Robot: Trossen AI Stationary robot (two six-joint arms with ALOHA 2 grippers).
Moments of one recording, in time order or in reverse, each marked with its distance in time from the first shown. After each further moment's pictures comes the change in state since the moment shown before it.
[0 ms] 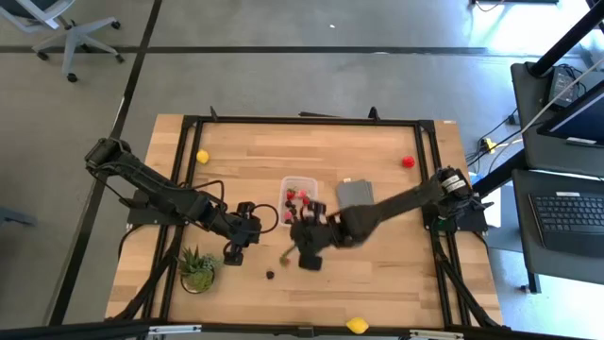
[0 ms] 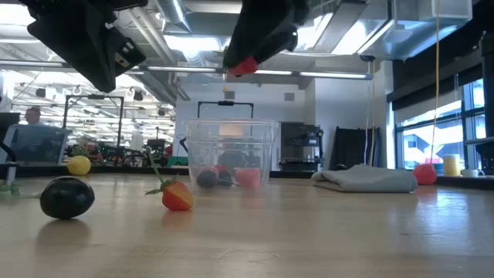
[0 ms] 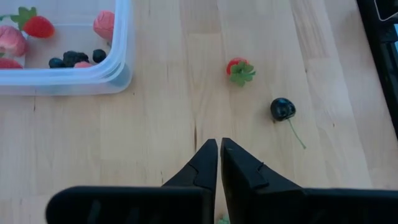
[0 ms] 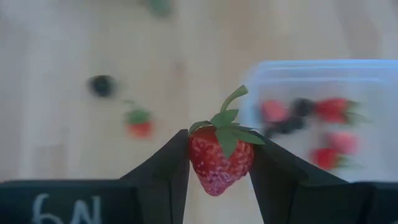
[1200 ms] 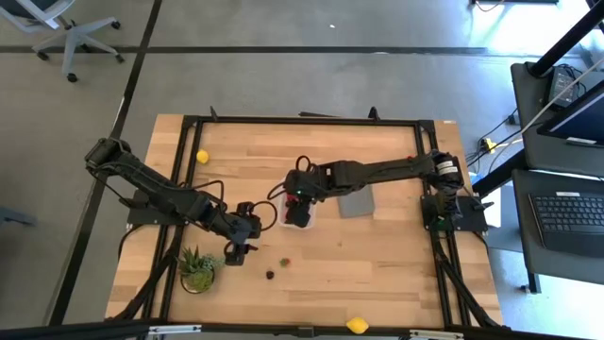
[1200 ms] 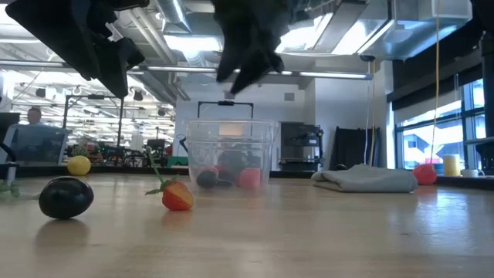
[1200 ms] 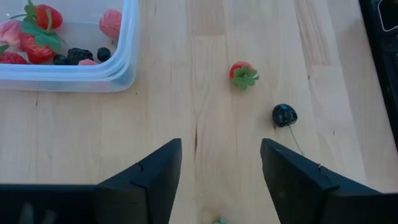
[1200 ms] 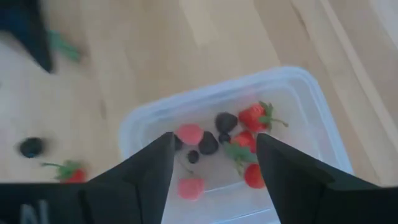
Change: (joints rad) left arm 0.000 0.000 0.000 0.009 0.000 -0.040; right arm -0.281 0.007 0.088 -0.085 -0.187 0.026
